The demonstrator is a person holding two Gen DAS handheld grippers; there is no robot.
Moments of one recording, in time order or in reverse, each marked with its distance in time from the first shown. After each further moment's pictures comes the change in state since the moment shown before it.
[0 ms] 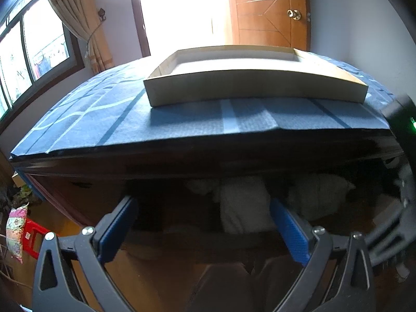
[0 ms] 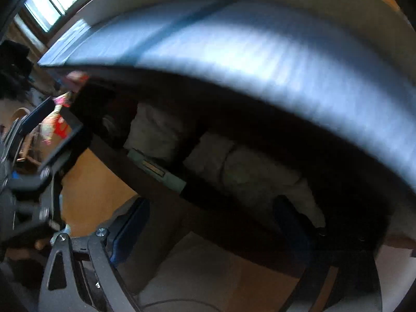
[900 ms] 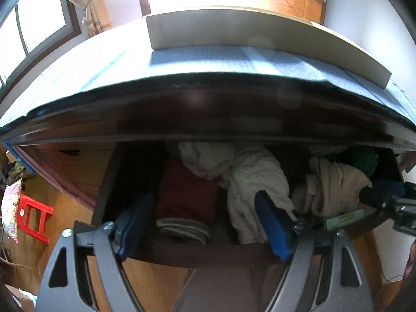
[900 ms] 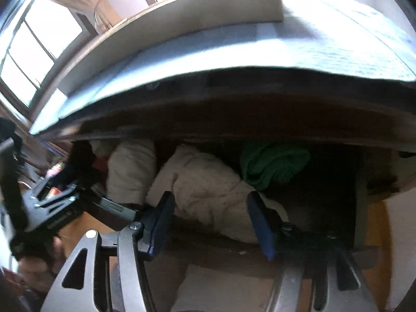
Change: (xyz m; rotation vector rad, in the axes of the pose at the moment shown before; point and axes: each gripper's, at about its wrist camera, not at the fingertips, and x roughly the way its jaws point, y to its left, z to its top) left arm 0.034 0.017 -0.011 -0.055 0.195 -0.017; right arm -0.043 -0.031 -0.071 0.307 -0.240 -0.062
